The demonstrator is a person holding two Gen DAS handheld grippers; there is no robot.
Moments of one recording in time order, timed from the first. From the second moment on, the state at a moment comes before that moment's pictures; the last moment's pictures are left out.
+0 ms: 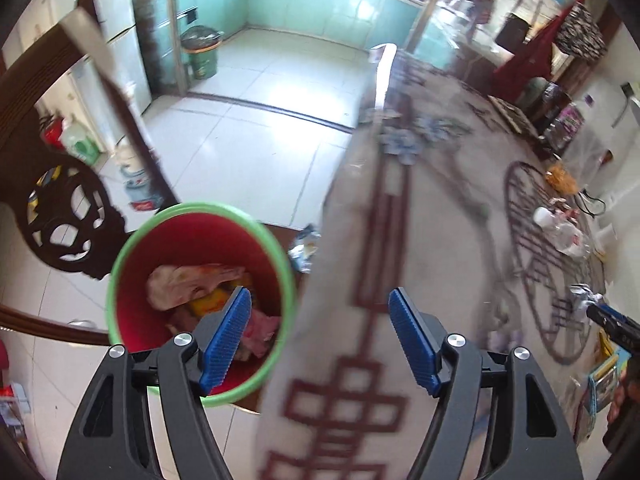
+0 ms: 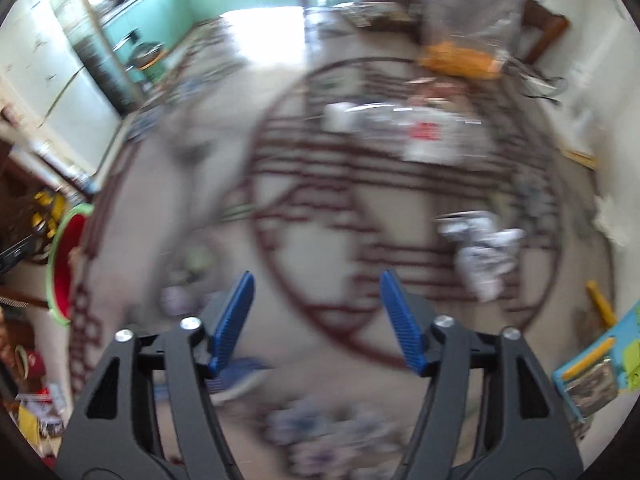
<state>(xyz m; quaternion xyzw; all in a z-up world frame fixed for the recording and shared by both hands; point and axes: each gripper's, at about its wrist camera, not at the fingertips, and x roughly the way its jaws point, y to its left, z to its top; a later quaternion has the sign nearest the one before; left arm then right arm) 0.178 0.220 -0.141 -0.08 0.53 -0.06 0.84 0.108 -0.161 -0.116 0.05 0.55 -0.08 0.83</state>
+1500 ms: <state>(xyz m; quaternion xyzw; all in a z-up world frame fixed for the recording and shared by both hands) 0.253 -0.214 -0.158 0.19 0.47 -0.41 0.76 0.092 -0.389 -0.170 0.26 0.54 -0.03 0.80</state>
